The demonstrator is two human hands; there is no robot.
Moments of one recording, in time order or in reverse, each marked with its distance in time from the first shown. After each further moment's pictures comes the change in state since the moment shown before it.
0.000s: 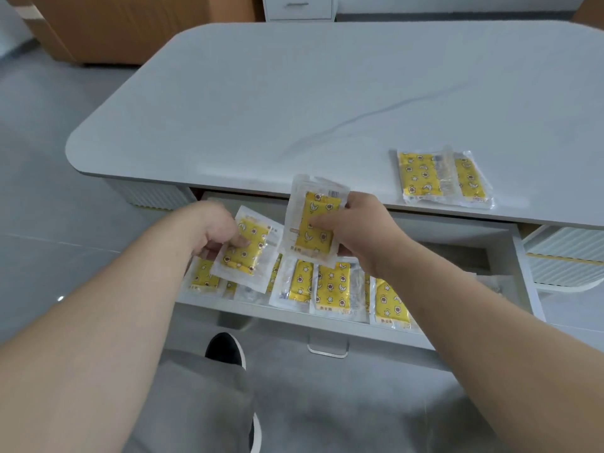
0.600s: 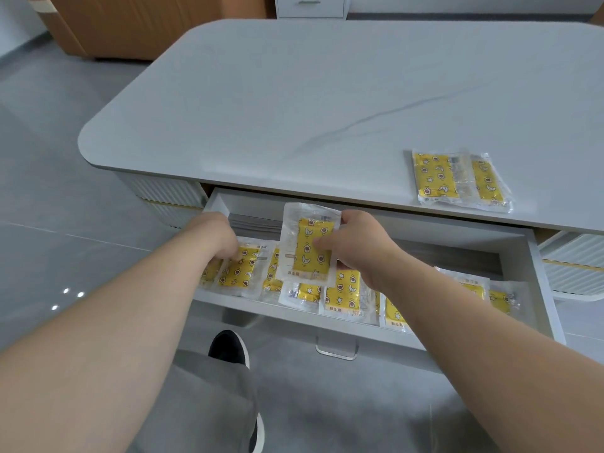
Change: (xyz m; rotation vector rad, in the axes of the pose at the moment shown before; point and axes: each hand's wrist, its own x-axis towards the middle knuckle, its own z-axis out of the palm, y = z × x) left_hand 0.015 -0.017 0.008 0.645 0.258 -0.011; right_hand 0.011 0.022 0.019 -0.195 -0.025 0.061
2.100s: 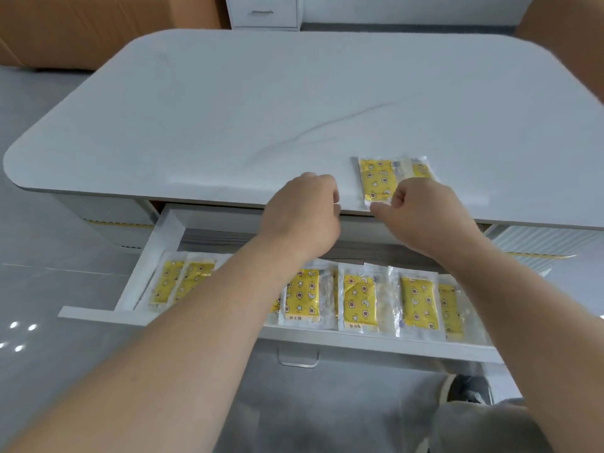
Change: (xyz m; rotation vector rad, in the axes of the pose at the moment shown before) left_hand -0.102 0.140 -0.016 -0.353 0.547 0.763; right_hand -0.035 -0.002 -0.128 -0.730 0.515 -0.121
